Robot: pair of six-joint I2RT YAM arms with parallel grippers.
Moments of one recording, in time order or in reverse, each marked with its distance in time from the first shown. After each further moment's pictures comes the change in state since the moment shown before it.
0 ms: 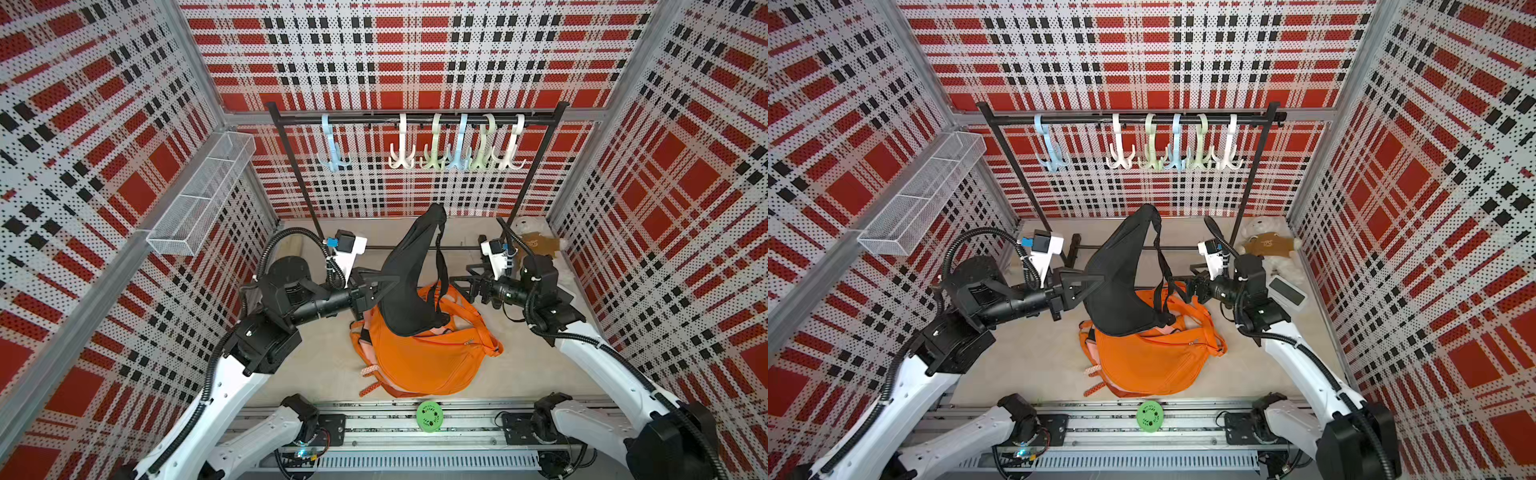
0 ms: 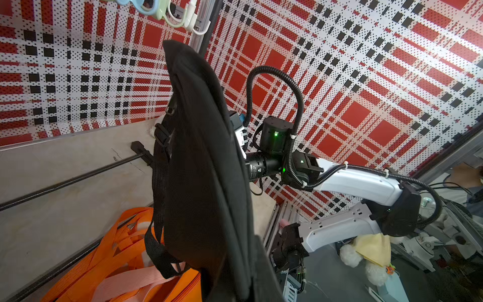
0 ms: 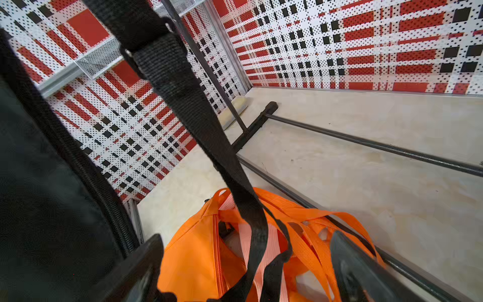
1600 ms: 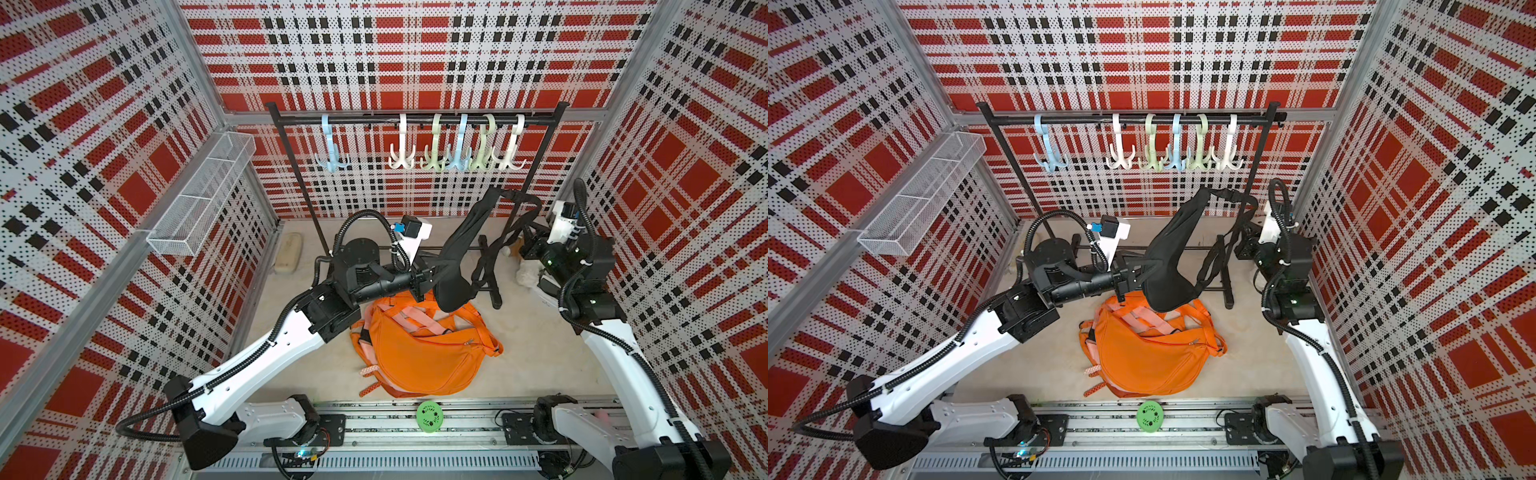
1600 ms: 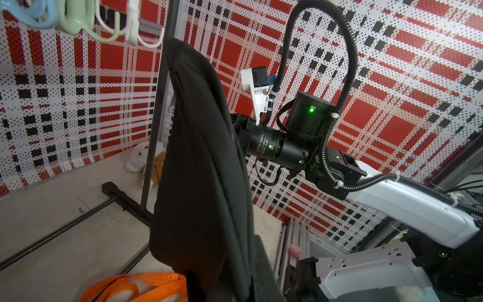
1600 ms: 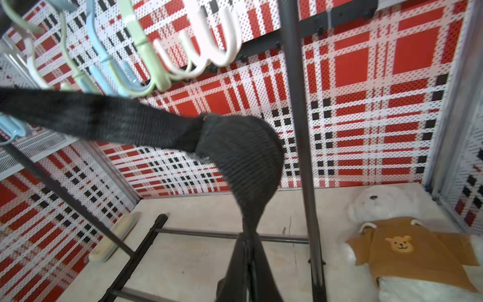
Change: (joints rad) left arm -0.290 0.365 0.141 0.307 -0.226 0.085; right arm -0.293 -0.051 0.251 -0.032 0.406 0.027
